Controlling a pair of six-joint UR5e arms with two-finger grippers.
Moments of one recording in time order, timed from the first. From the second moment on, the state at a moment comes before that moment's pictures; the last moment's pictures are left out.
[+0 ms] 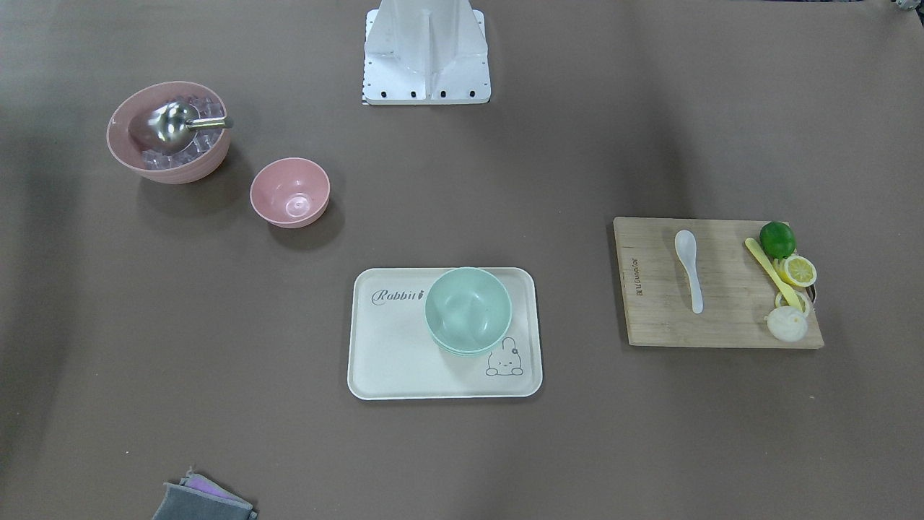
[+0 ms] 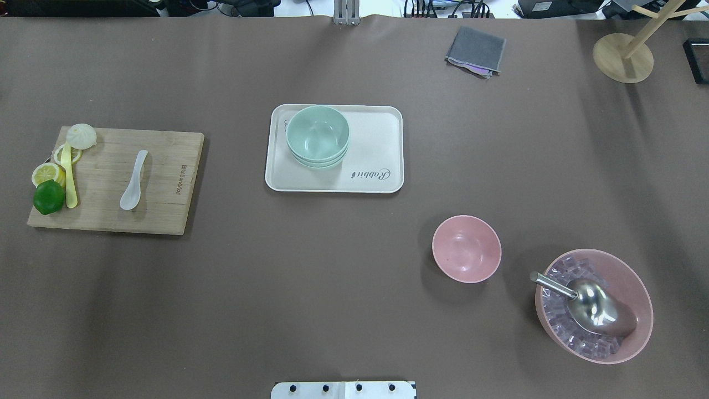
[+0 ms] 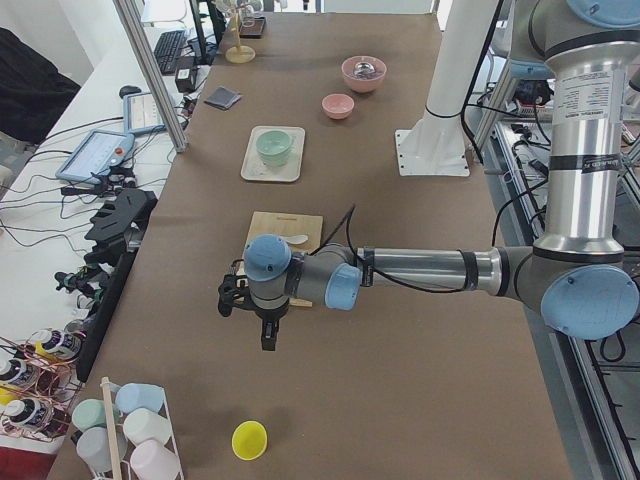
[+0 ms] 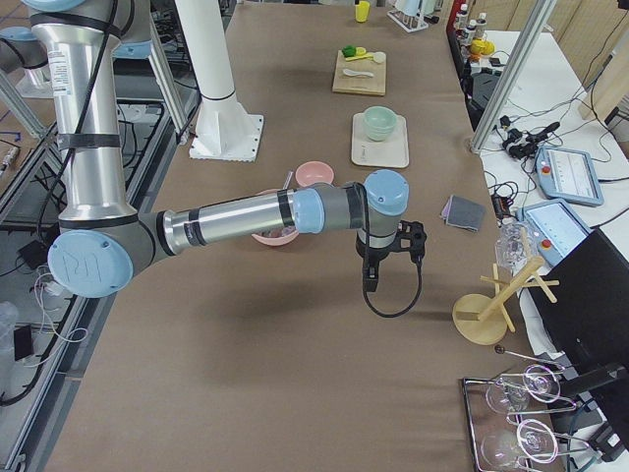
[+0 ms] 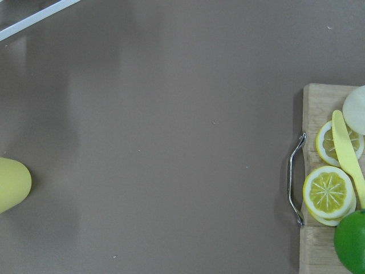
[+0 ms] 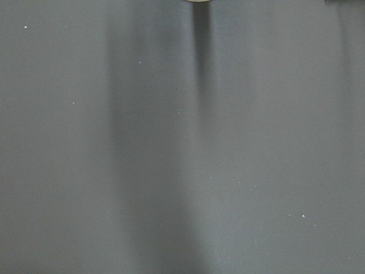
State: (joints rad) left arm -1.51 -1.53 -1.60 -1.78 -2.37 -0.19; right arm 1.48 -1.52 1.76 -1.68 2.39 0.19
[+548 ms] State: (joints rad) left arm -1.51 -1.53 -1.61 -1.78 -2.37 -0.19; right arm 1.44 -1.52 1.75 -1.68 2.38 0.21
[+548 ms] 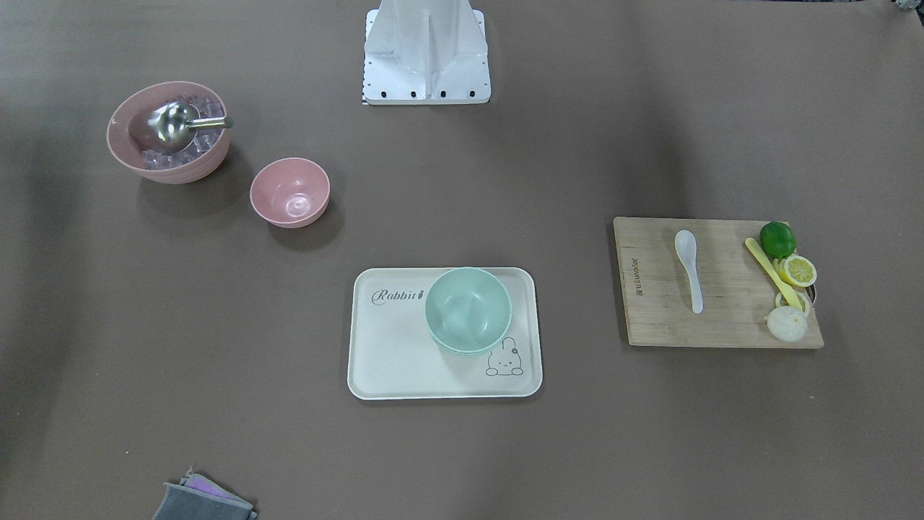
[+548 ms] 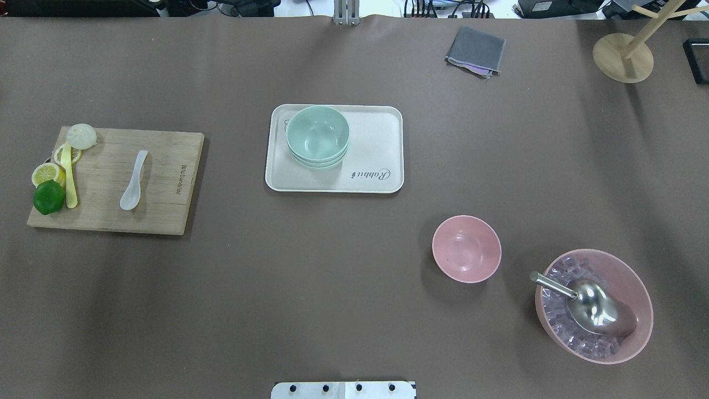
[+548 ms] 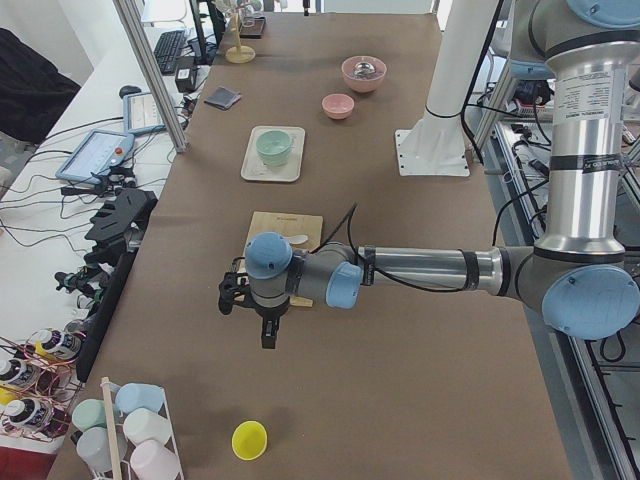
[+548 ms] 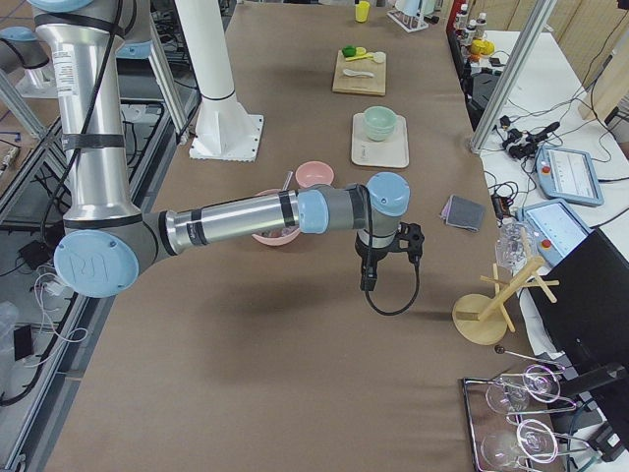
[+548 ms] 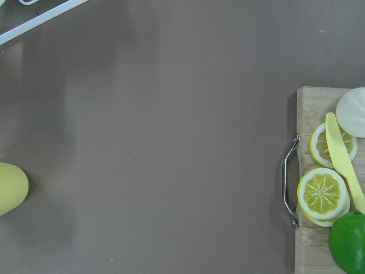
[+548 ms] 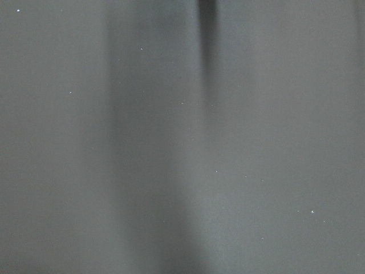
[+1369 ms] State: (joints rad) left arm -1.42 -1.63 -1.72 -1.80 -2.37 -0.21; right arm 1.36 -1.45 1.71 -1.61 2.39 0.21
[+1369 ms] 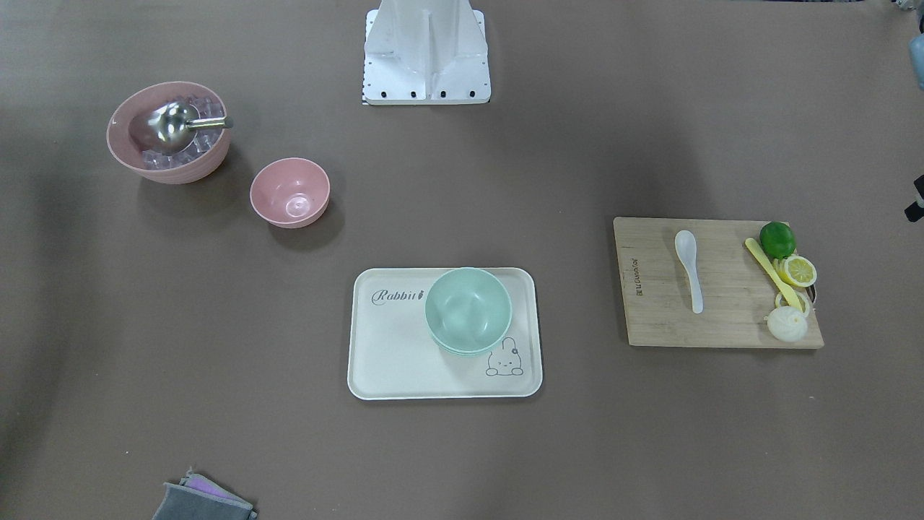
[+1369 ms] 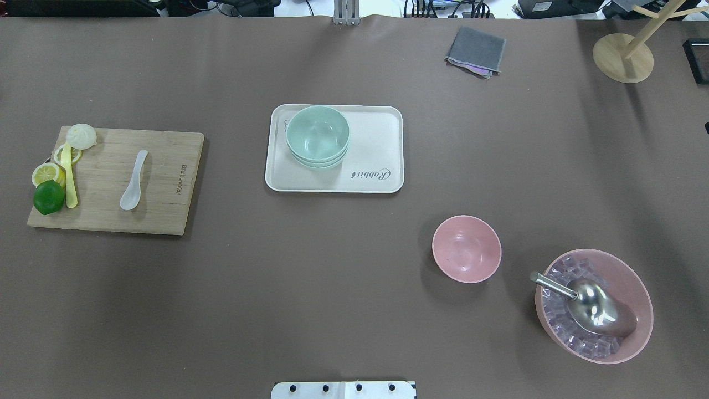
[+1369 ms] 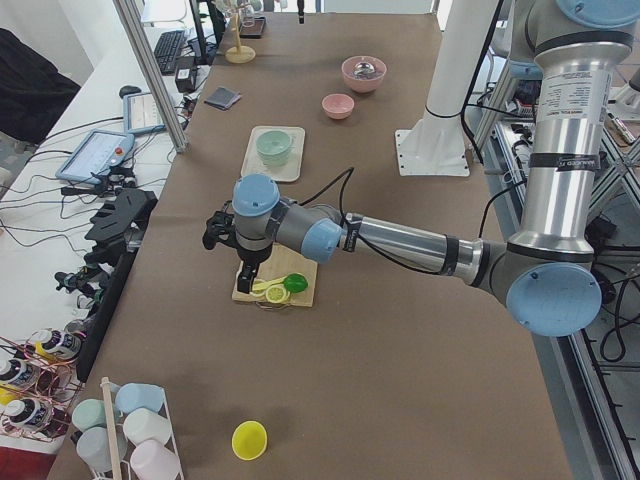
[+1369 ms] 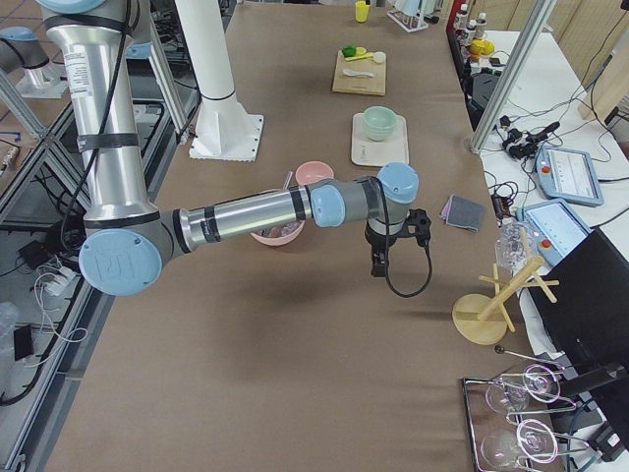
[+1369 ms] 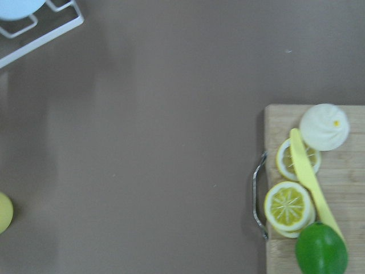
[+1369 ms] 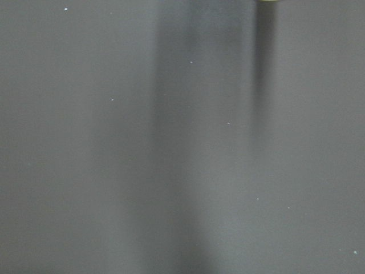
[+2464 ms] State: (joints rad) left arm -1.25 -1.80 -1.60 -1.79 -2.36 -0.32; right arm 0.88 -1.32 1.72 -1.10 2.34 0.55
